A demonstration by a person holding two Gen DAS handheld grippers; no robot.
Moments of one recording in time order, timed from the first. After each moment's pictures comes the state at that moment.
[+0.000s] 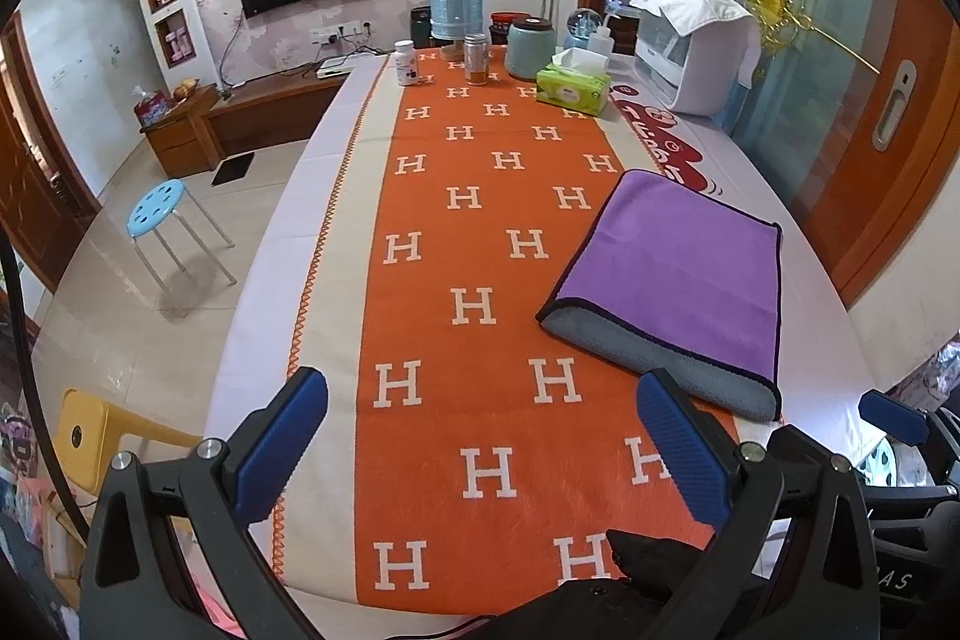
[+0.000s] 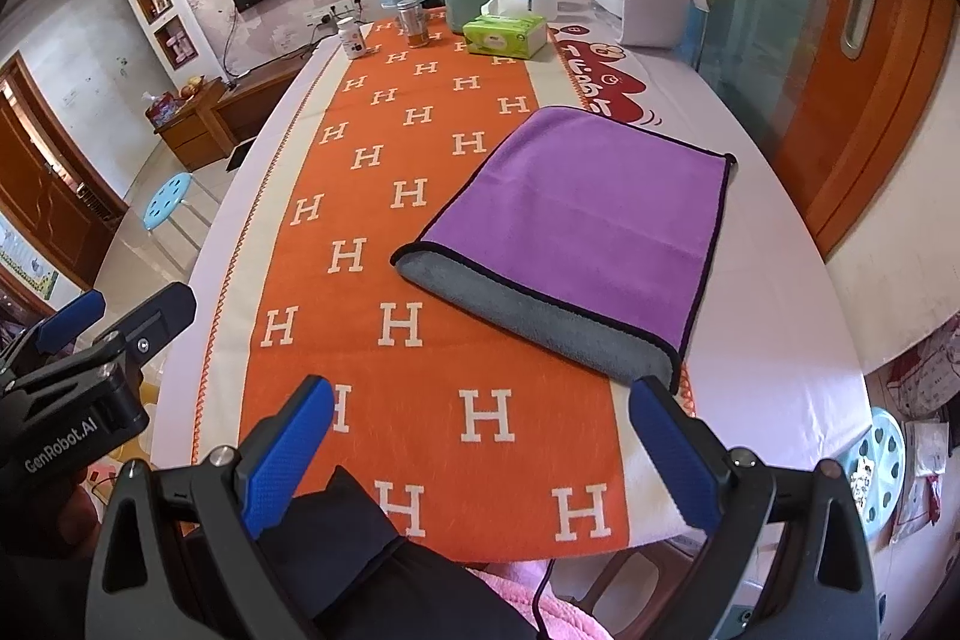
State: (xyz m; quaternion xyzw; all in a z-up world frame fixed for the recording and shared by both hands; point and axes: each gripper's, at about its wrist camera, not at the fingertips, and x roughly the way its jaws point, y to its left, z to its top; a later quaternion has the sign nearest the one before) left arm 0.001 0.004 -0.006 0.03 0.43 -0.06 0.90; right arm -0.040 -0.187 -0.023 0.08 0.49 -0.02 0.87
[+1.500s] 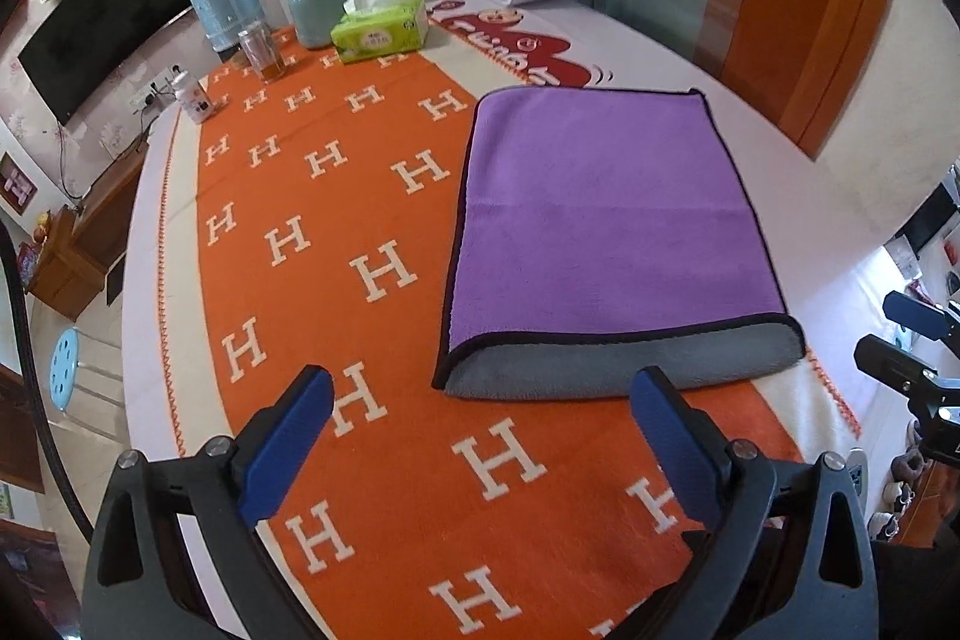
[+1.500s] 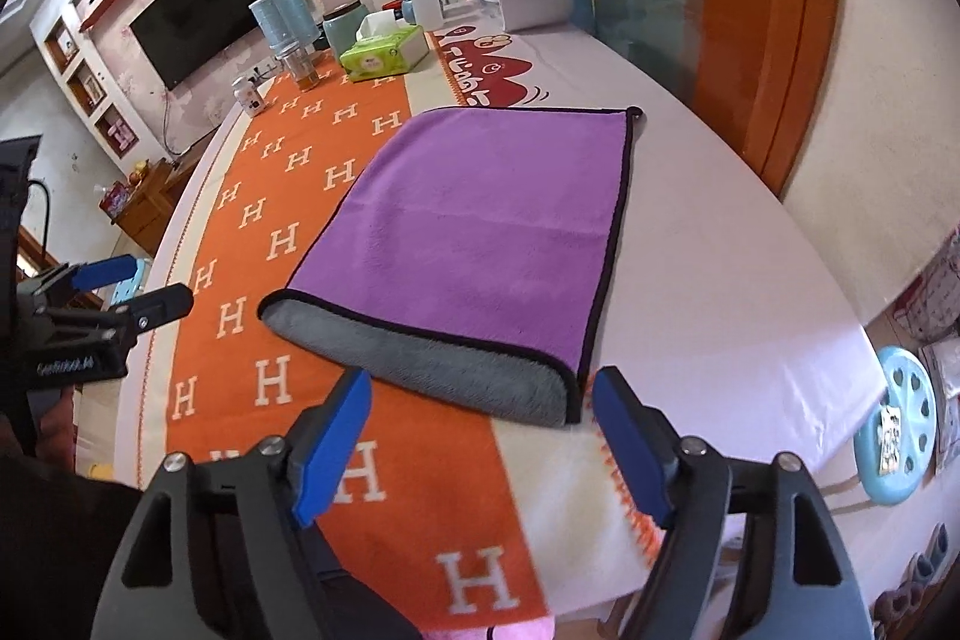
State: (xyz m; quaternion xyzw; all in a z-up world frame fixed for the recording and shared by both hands) left arm 0.124 -0.097 -0.086 0.18 0.48 -0.24 0.82; right arm -0.034 -0.296 -0.089 0.15 0.45 -0.09 0.87
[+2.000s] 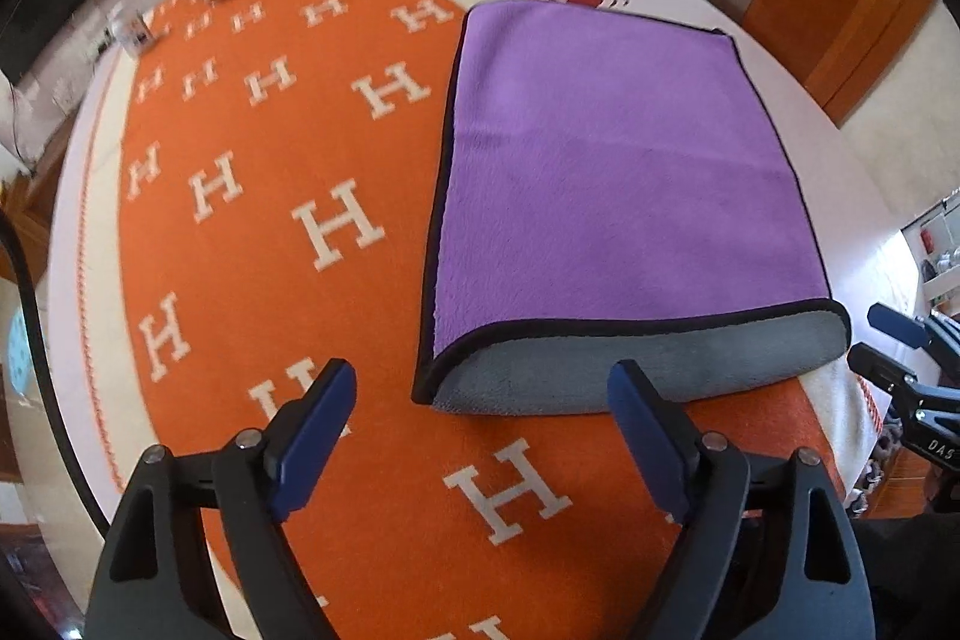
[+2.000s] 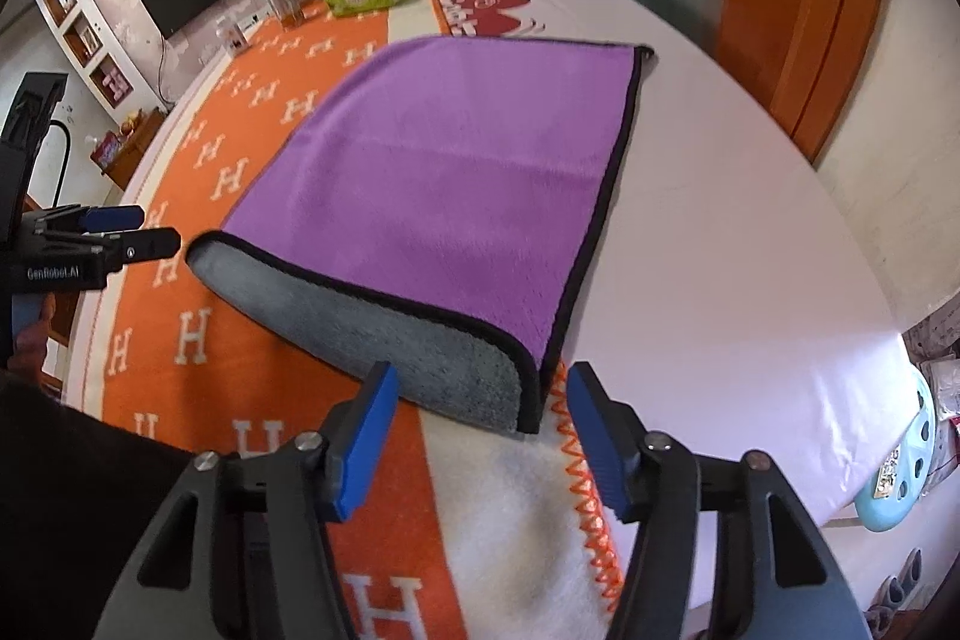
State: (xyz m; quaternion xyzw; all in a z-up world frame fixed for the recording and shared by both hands) left arm 0.180 -0.101 -0.162 0.17 0.56 -0.26 0.77; right arm -0.014 -0.318 -0.157 0.13 0.50 -0.08 0.85
